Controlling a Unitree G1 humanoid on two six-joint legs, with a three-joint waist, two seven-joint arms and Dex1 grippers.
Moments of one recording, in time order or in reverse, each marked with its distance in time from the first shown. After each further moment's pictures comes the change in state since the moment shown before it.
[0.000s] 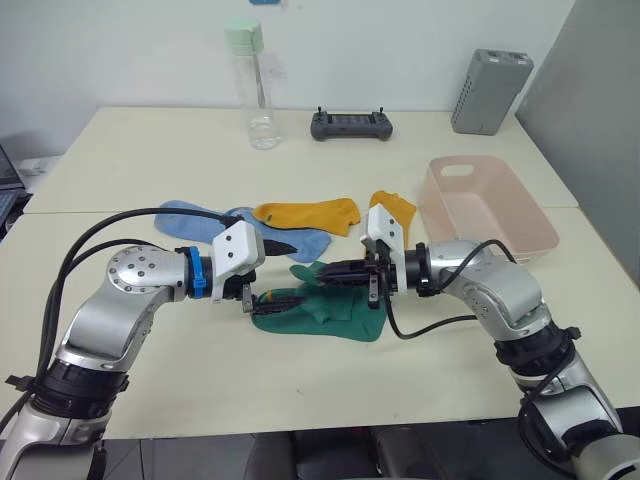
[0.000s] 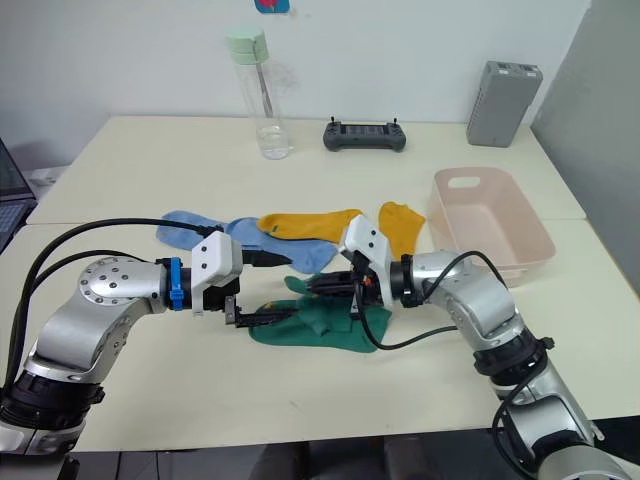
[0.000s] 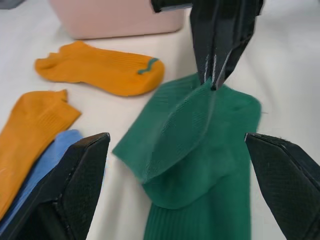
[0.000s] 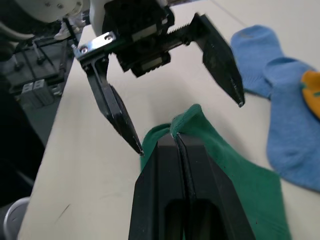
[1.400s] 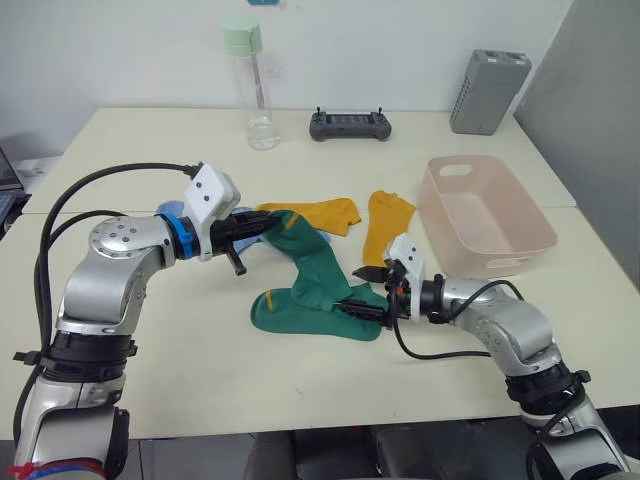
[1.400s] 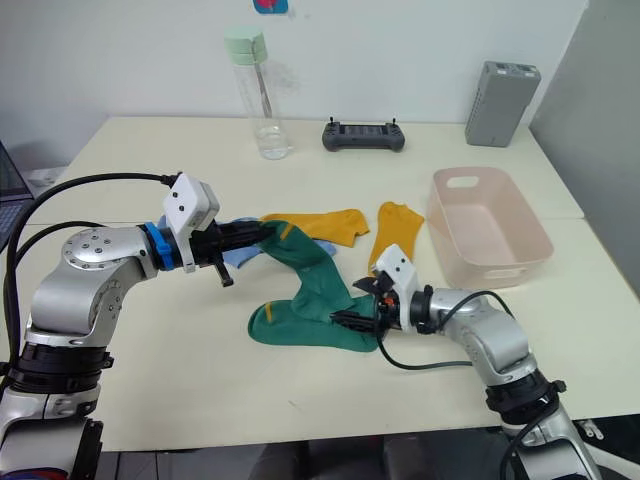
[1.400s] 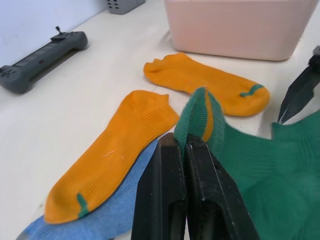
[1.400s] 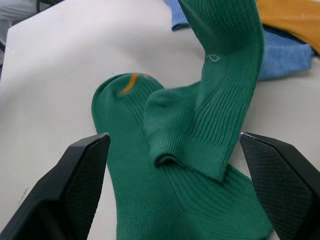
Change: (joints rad) left arm -0.122 -0.085 0.141 0.144 0.019 0.158 0.198; right arm 0.222 0.046 -0.074 -0.006 -0.053 0.031 -0.217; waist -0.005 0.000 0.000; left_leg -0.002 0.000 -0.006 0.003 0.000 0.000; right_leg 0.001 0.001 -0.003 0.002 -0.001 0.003
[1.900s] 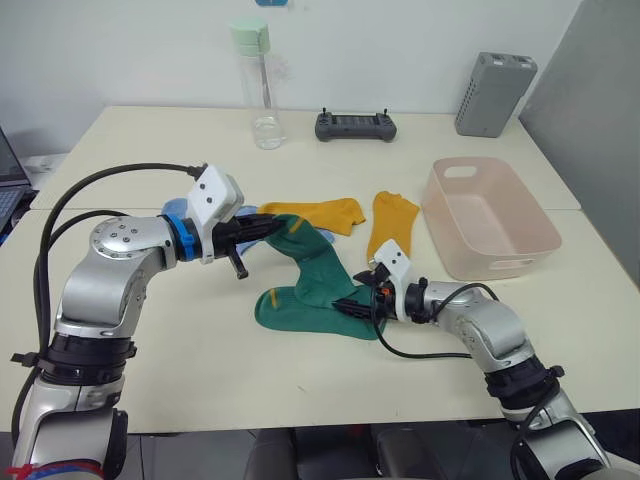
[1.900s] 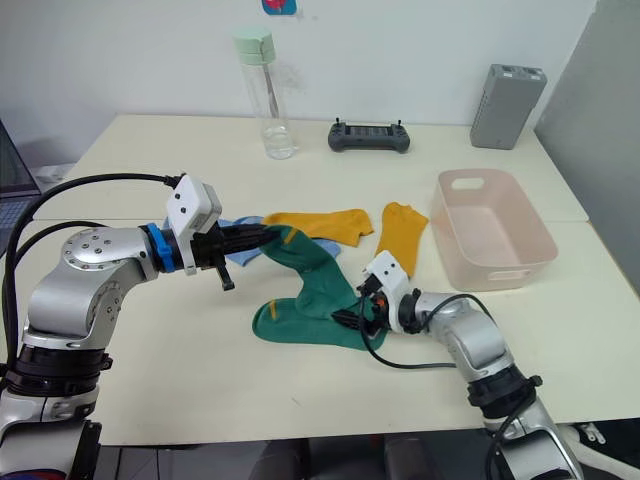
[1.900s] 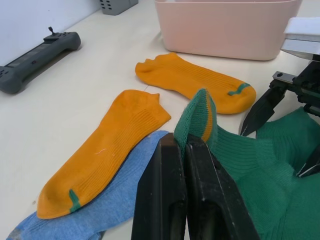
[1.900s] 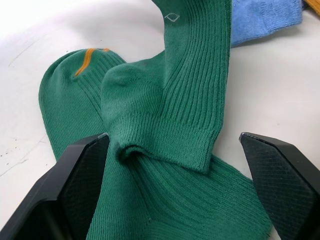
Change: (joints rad) left arm 0.005 0.012 0.000 -0.038 -0.006 0.026 -0.022; right arm -0.026 0.067 0.019 0.136 -0.081 -0.004 -0.076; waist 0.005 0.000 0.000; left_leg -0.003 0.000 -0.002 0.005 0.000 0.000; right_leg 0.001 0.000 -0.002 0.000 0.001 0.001
